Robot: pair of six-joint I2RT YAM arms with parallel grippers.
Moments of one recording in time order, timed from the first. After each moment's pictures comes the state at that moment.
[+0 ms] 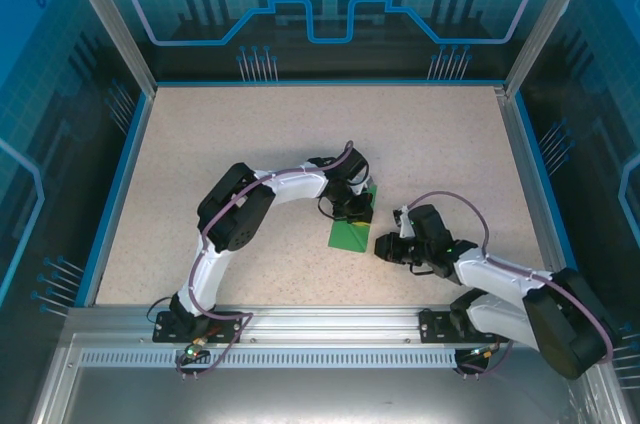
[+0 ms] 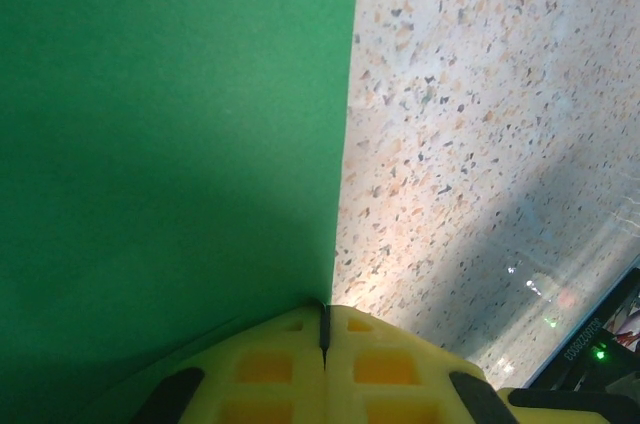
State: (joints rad) left arm -0.73 2.18 1.50 -0.52 0.55 -0.67; right arm 0.51 1.11 0.25 0.01 -0.40 0.73
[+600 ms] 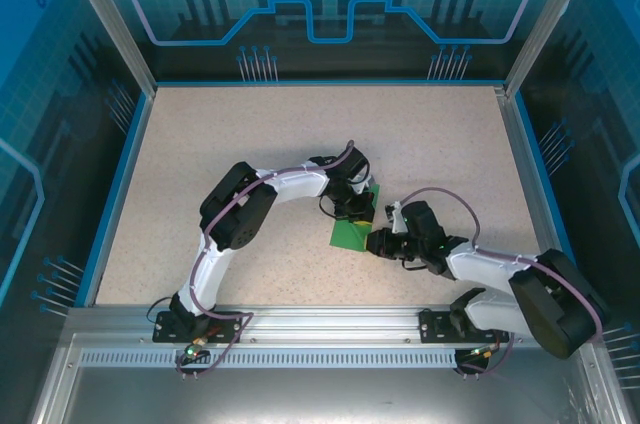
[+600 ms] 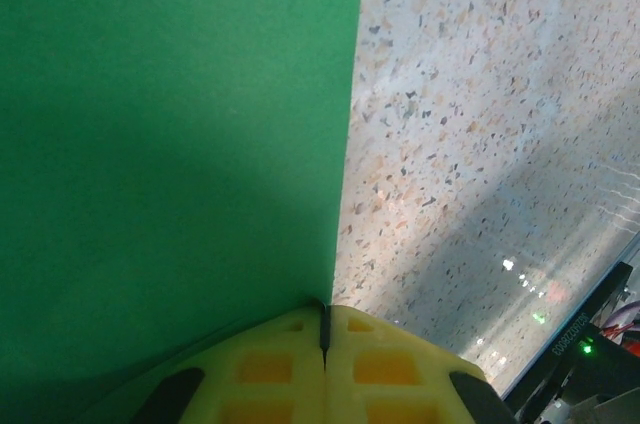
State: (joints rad) left arm -0.73 2.20 1.53 -0.52 0.58 -0.66; right arm 0.54 1.23 0.27 0.17 -0.43 0.78
